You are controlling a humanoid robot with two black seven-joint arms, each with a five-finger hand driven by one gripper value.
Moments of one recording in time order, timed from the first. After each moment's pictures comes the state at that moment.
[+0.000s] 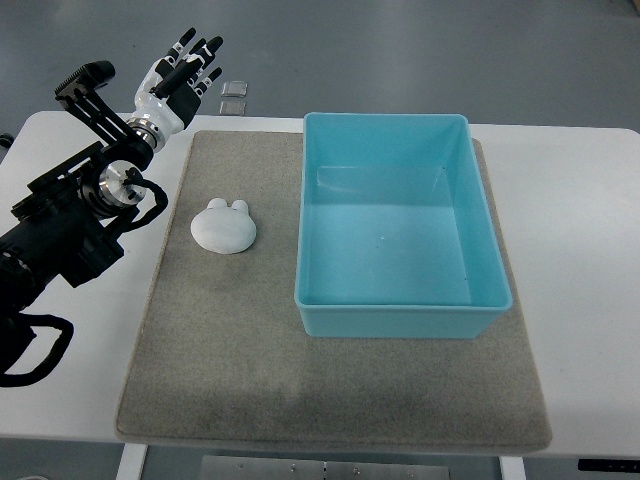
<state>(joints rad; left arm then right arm) -1.00 0.14 -0.58 -0.33 -0.19 -0.25 -0.28 0.01 0.00 0.06 0.13 -0.12 0.08 0.32</state>
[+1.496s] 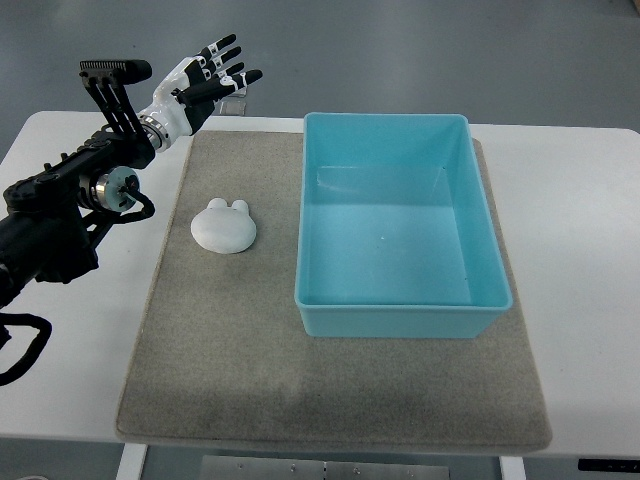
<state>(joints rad) -1.00 0.25 -0.56 -0.51 0.31 -0.26 -0.28 0.01 0.00 0.06 0.13 -0.12 0.08 0.32</state>
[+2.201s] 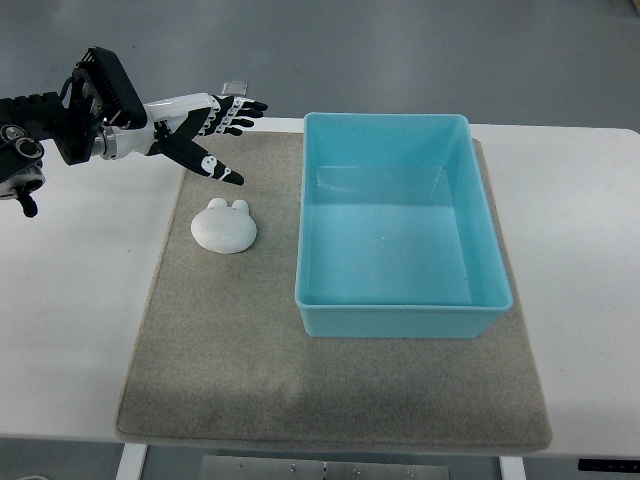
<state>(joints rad) -1.04 0.68 -0.33 -1.01 0.92 -0.45 -0.28 0.01 0.00 0.06 0.13 -0.12 0.08 0.32</state>
